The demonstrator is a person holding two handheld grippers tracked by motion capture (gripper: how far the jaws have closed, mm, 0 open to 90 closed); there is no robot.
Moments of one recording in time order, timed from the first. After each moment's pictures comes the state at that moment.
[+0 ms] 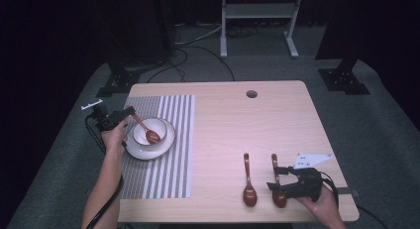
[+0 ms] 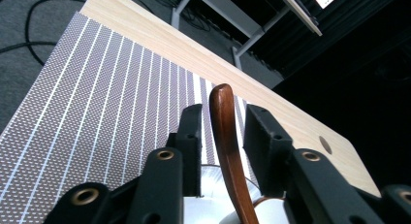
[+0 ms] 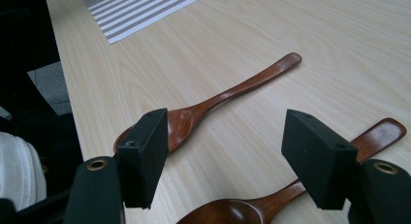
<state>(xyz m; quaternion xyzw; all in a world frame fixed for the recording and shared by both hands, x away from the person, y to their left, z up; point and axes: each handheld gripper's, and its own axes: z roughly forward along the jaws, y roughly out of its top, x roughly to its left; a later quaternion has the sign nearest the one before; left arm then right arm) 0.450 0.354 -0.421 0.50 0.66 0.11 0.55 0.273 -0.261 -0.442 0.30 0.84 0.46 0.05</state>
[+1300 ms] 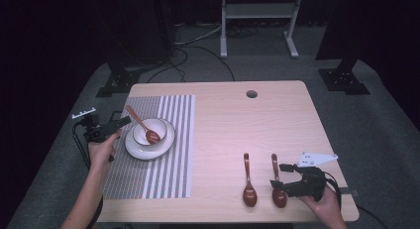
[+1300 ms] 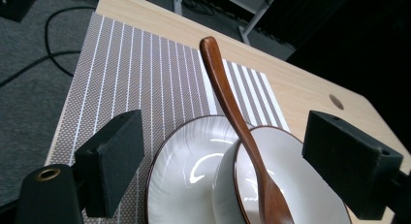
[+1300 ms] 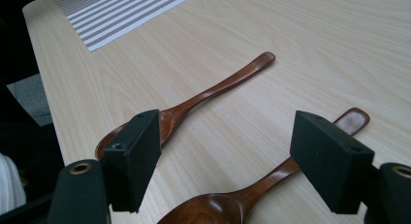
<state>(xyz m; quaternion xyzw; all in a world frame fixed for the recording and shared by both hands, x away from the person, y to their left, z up) 0.400 0.361 -0.405 0.57 0.63 0.15 0.51 0.273 -0.270 -0.442 0.33 0.82 0.46 0.07</state>
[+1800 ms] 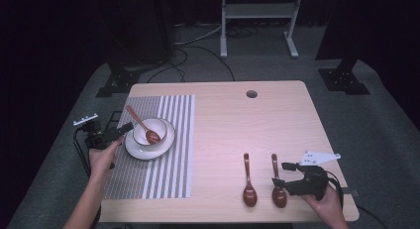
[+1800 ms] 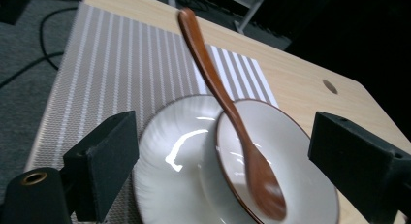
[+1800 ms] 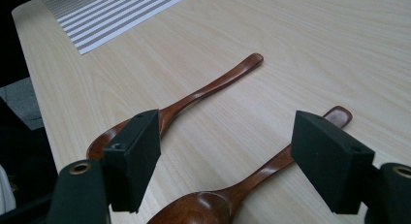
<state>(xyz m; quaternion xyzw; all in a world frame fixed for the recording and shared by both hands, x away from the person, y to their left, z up) 0.380 0.349 -0.409 0.59 0.61 0.15 0.51 0.274 -0.275 -0.439 0.34 0.82 0.45 0.08</state>
